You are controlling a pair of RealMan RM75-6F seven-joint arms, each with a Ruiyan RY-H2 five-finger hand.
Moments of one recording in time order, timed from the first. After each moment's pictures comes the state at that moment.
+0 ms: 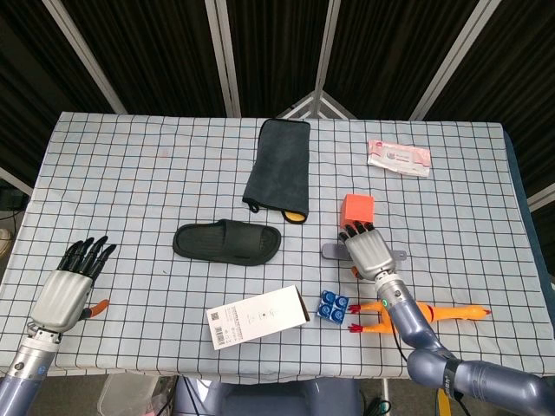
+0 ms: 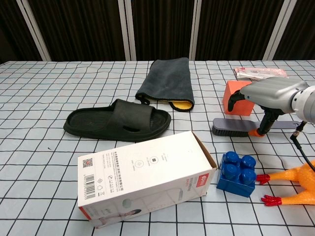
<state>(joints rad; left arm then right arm) -0.19 -1.28 -0.01 -1.51 1.63 1.41 0.21 0.64 -1.48 0.26 -1.59 -0.91 0.88 -0.83</state>
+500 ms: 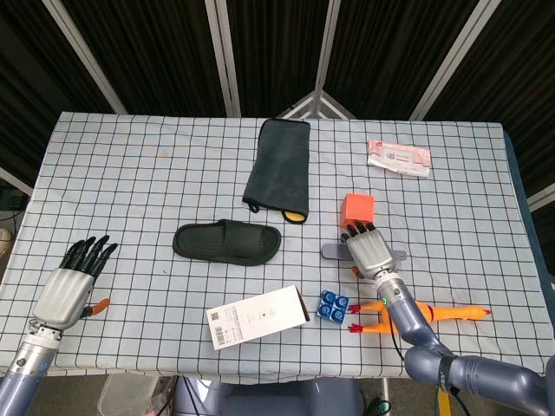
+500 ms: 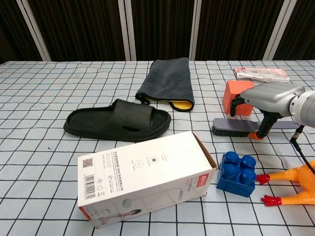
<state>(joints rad) -0.20 -1.28 -0.01 -1.50 1.61 1.39 0.20 0.68 -1.50 0.19 -1.53 -0.89 0.91 -0.77</state>
